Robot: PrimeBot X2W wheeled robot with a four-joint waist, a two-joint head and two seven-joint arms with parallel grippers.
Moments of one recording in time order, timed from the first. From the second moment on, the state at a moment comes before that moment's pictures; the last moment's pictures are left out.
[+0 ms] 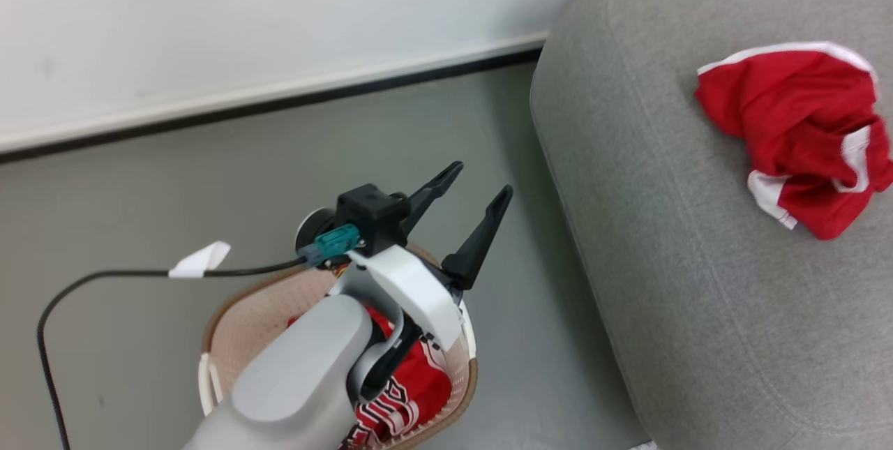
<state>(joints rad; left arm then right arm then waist) -0.72 0.18 -0.78 0.40 -0.59 -0.04 -0.20 -0.92 -0.66 0.73 0.89 0.94 0.13 0.11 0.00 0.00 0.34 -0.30</state>
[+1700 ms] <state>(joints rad) -0.09 0.20 -0.08 0.19 -0.33 0.10 -0.26 -0.08 -0.15 0.07 0.18 0.36 0.13 -0.26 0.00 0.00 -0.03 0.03</state>
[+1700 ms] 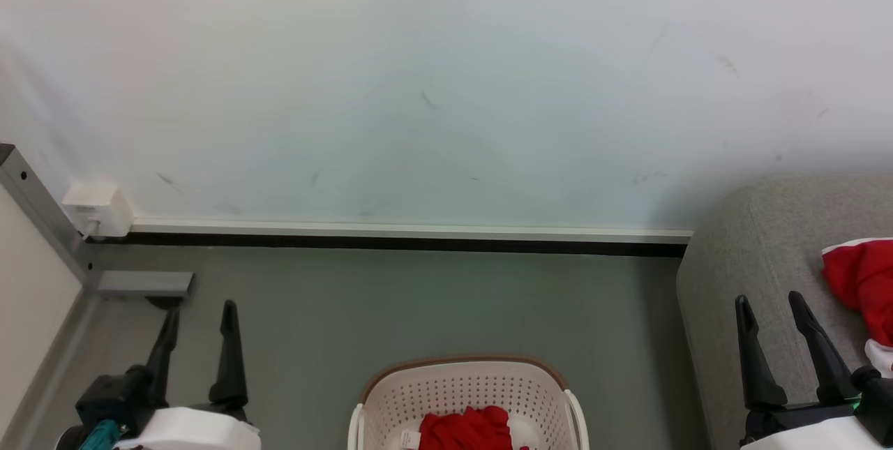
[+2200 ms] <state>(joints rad) -0.08 0.11 0.03 0.21 -0.24 0.01 -0.26 -0.09 -0.19 0.10 0.19 0.38 0.13 -0.26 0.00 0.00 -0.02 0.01</state>
